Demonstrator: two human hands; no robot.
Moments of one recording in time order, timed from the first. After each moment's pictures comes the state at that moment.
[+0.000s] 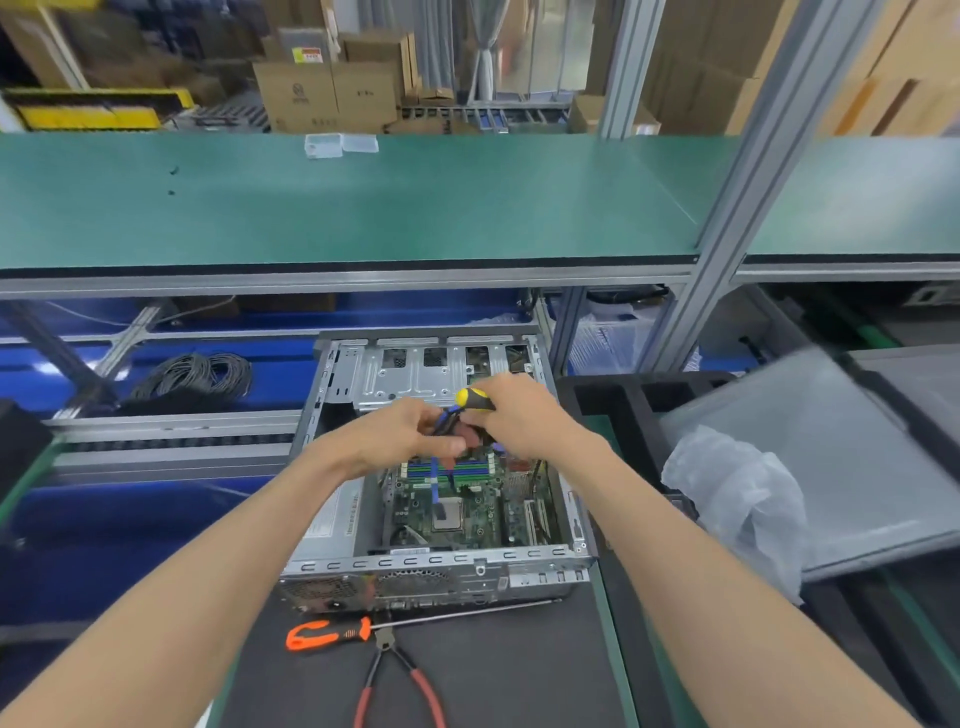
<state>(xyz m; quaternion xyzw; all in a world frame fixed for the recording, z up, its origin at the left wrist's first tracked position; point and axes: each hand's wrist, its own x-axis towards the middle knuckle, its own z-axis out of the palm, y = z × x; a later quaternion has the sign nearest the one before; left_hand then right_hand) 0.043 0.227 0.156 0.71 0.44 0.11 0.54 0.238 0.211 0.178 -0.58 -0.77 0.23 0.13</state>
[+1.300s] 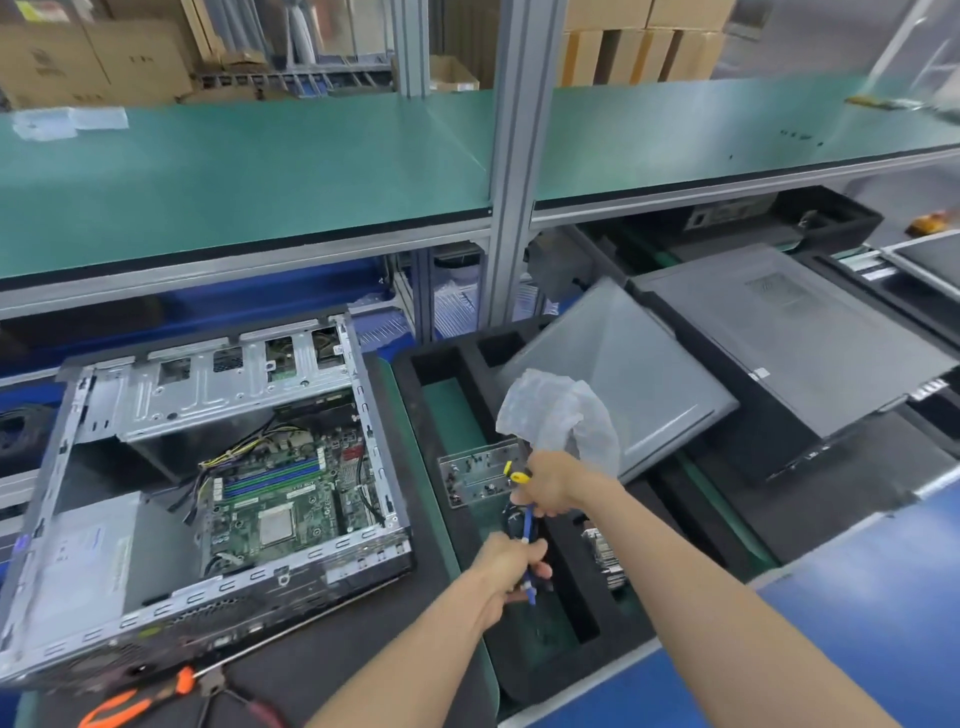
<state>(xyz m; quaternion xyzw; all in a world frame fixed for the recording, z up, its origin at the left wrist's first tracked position) 0.338 0.061 0.015 0.41 0.55 0.02 0.72 0.460 0.093 0.096 -0.77 -0.50 0.39 -0.04</state>
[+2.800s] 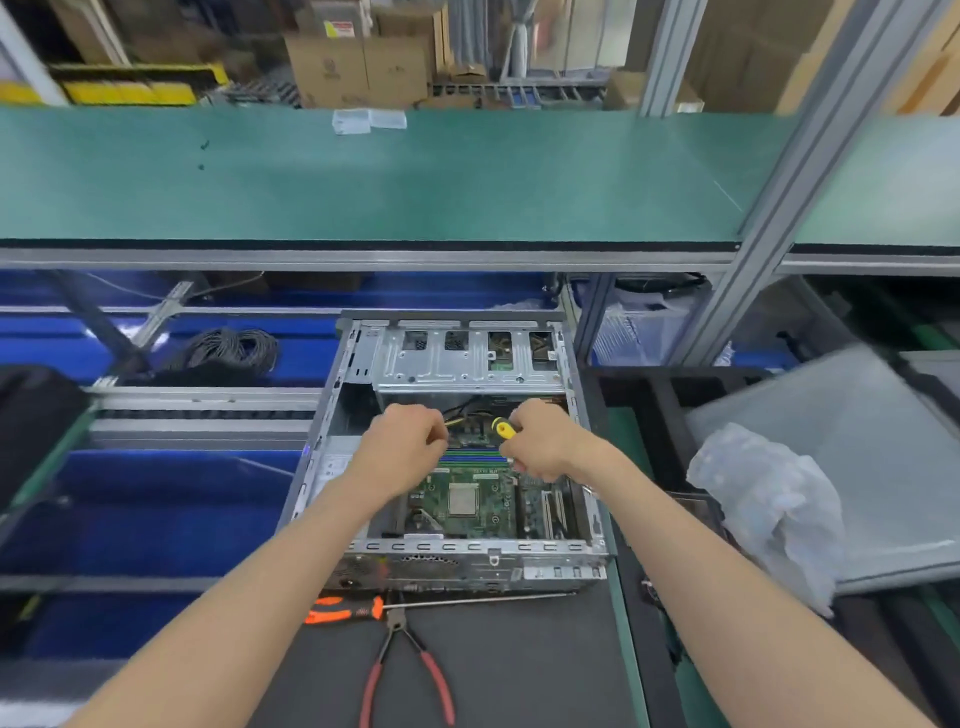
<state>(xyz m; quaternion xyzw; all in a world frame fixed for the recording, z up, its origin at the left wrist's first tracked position) 0.049 0.205 0.118 0.76 0.63 0.08 0.16 0.246 0.204 0.151 -0.64 -0.64 0.41 0.03</state>
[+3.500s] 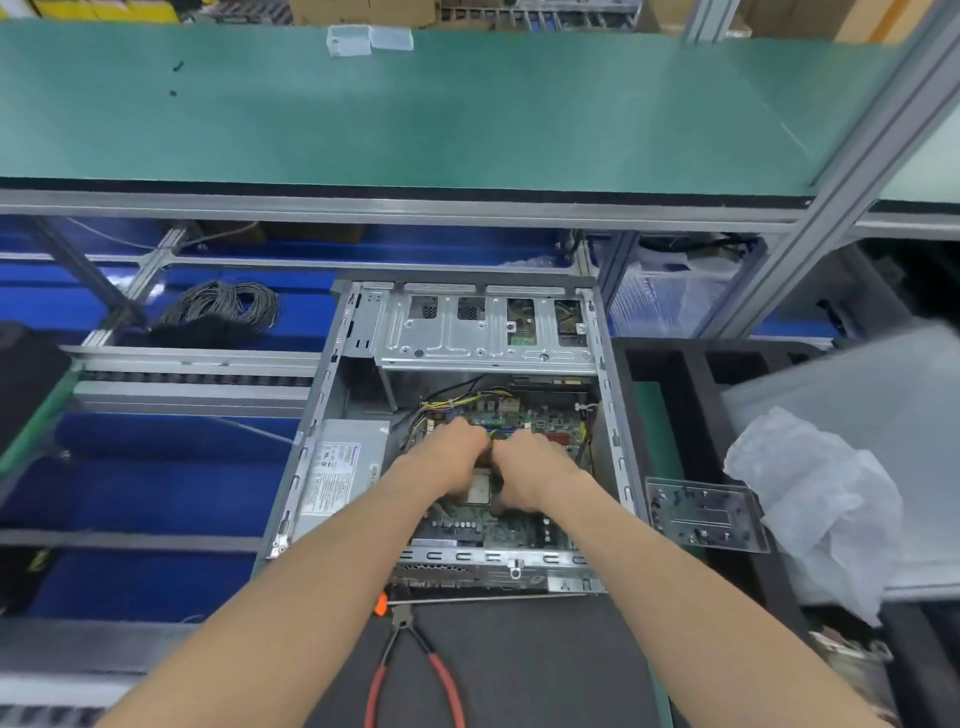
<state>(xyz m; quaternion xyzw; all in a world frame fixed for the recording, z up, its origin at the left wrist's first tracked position) 0.080 0.251 0.034 0.79 0.54 -0.18 0.21 0.212 0.225 0.051 -0.56 -0.79 0.19 -0.16</state>
